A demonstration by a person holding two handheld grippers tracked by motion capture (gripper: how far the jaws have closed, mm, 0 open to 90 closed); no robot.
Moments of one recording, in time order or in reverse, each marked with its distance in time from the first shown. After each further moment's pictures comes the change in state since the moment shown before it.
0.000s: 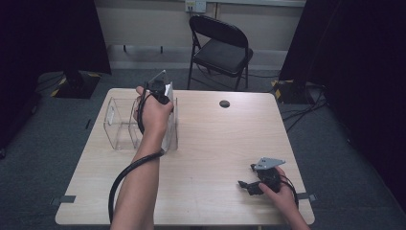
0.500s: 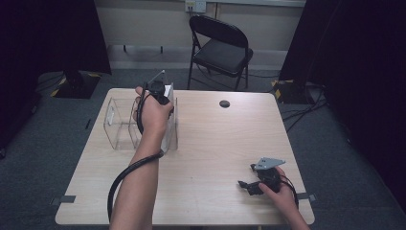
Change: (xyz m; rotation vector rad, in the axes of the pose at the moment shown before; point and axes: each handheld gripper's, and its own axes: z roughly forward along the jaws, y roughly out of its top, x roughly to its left) left arm 0.002 -0.002 -0.004 -0.006 -0.022 0.004; right arm 0.000 0.000 0.000 0.001 0.001 0.000
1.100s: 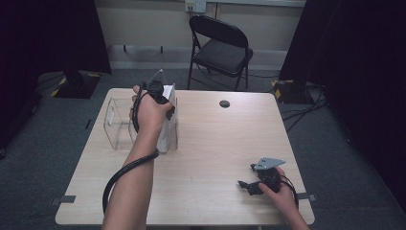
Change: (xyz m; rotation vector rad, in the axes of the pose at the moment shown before) left arm 0.005 -0.003 -0.009 0.037 -0.052 0.027; right arm 0.000 0.000 0.000 0.000 0.001 -0.002
